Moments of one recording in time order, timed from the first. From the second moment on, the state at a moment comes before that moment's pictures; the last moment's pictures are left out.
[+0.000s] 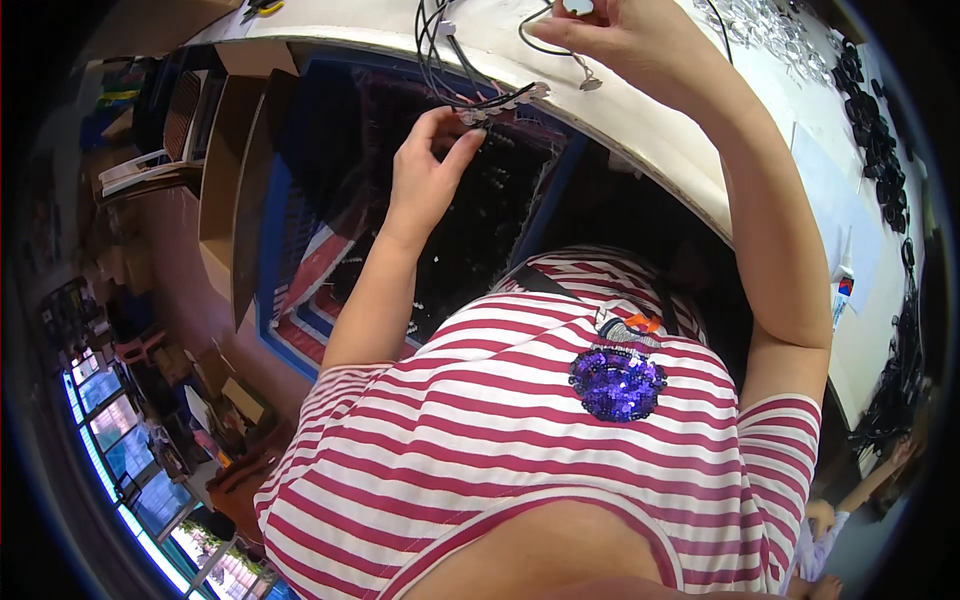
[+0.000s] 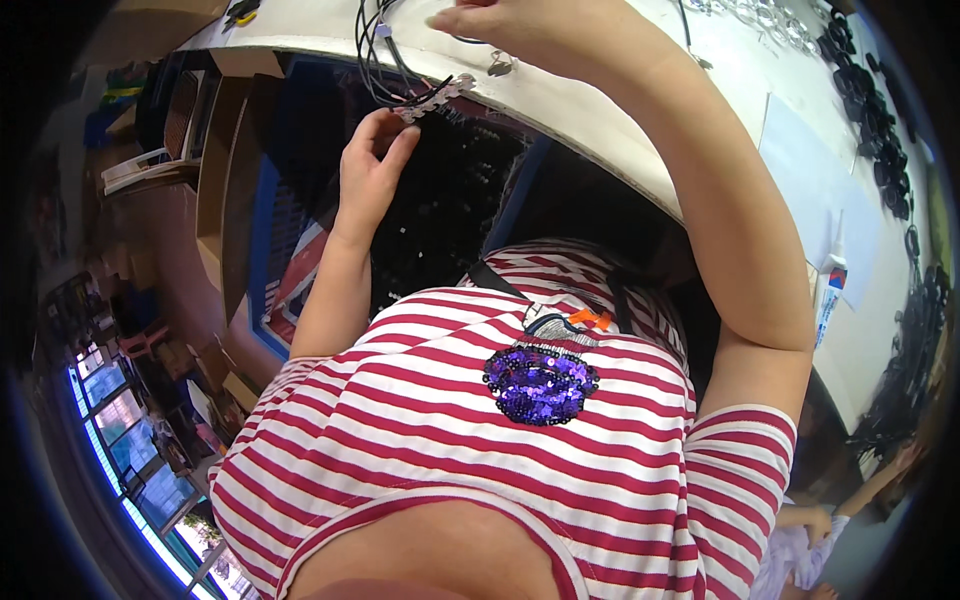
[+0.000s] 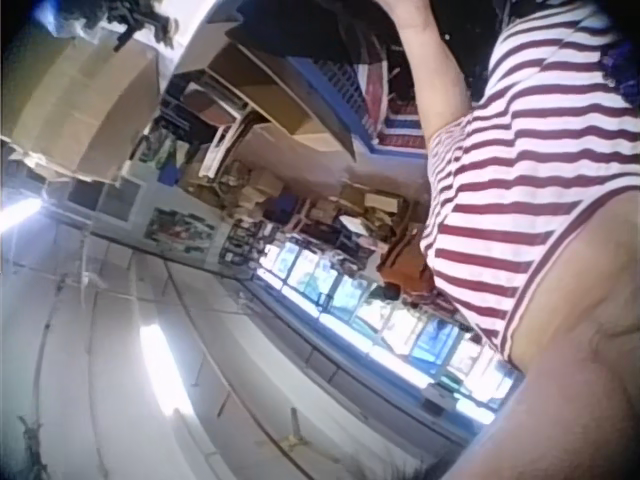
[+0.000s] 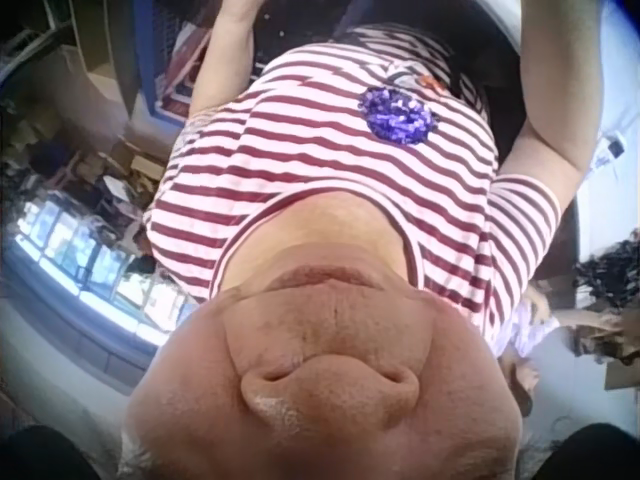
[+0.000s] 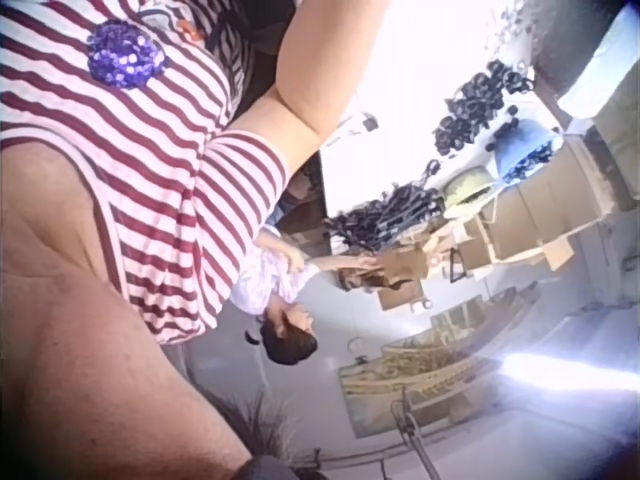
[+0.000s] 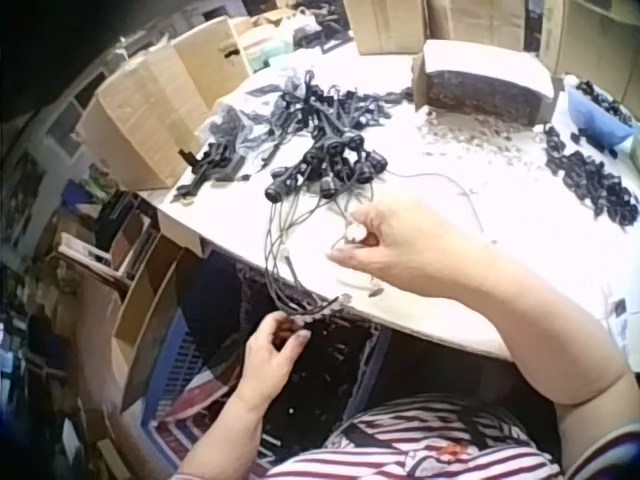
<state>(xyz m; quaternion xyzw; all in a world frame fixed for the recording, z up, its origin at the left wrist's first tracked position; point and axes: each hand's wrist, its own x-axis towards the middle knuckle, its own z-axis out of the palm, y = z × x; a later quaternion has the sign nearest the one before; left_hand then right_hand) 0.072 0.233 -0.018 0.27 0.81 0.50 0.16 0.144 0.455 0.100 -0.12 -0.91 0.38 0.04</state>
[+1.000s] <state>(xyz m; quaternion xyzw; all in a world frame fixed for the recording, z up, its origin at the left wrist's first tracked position) 0.010 0.243 0.045 0.15 0.49 0.72 0.47 0.149 0.449 0.116 0.05 -0.87 0.17 0.45</state>
